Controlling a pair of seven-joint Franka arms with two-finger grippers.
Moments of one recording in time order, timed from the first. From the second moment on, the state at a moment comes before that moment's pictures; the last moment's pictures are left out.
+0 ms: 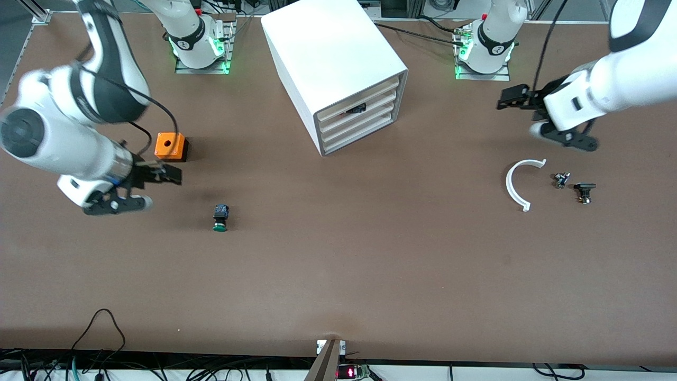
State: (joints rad) left arm -0.05 0.04 -0.07 -1.75 -0.32 1.42 0.11; right arm 0.07 0.32 0.10 -1.71 0.02 1.95 0.04
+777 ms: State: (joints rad) left arm -0.06 0.36 -0.07 -1.90 -0.86 1.58 0.64; right arm 0.08 0.50 0.14 -1.89 0.02 2.45 0.04
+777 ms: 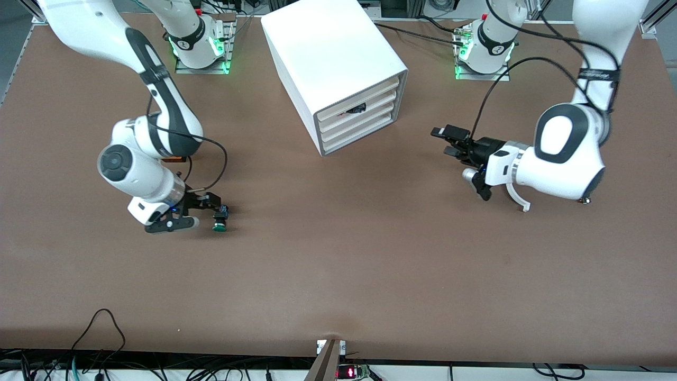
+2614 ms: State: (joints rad) left arm -0.08 0.62 -0.29 -2.25 -1.34 1.82 1.28; right arm 0.08 0.55 0.17 -1.80 0.02 2.39 0.14
